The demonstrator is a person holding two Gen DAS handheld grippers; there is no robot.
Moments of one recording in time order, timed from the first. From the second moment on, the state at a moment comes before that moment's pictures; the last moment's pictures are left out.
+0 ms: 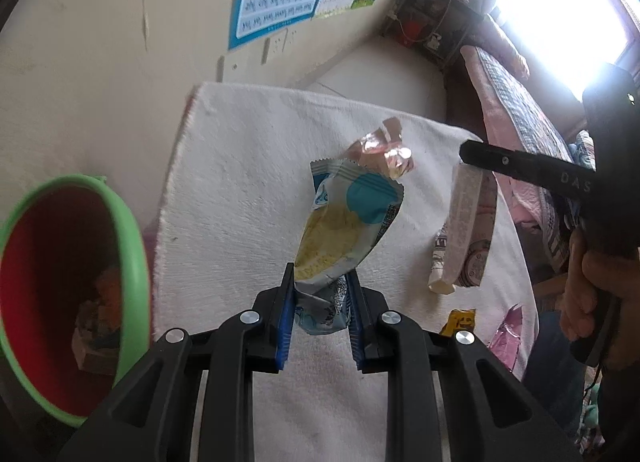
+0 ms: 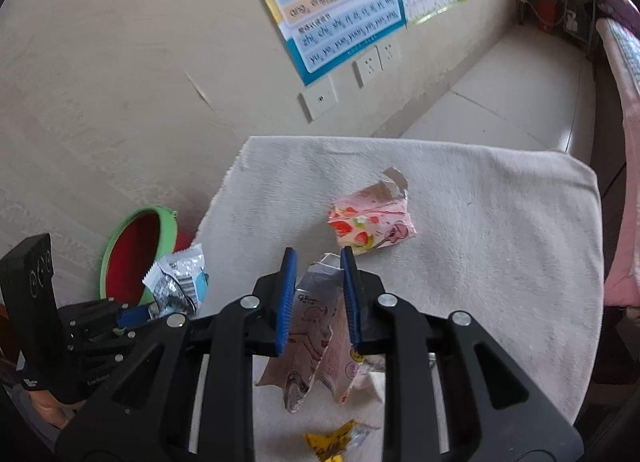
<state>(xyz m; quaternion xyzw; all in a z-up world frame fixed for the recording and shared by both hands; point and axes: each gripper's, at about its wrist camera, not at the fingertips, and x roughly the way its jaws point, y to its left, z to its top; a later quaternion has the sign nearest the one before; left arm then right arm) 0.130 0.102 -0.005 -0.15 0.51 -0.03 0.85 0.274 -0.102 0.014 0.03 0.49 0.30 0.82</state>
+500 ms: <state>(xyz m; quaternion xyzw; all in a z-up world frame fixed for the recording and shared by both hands) 0.082 0.143 0.049 -0.17 0.45 0.03 0.88 0.214 -0.085 0.071 0.01 0.45 0.33 0.83</state>
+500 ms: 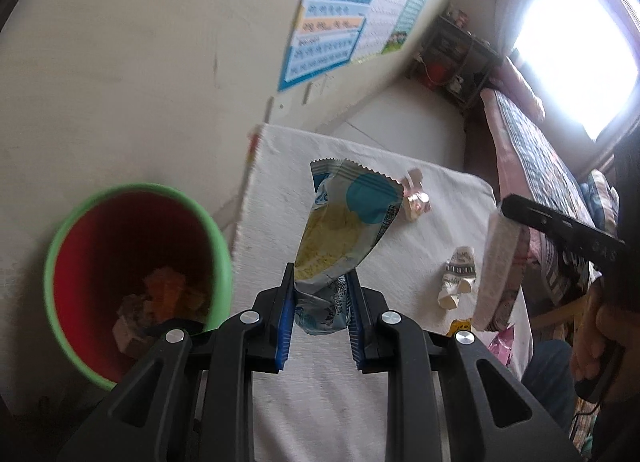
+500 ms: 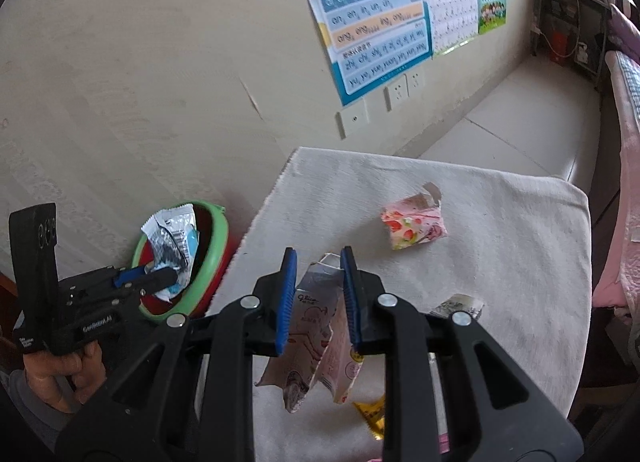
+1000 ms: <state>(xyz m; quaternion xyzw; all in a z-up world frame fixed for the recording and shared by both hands) 0.039 0.196 0.066 -0.19 0.42 0.08 0.88 0.186 -0.019 0.104 -0.02 0.43 0.38 0.82</state>
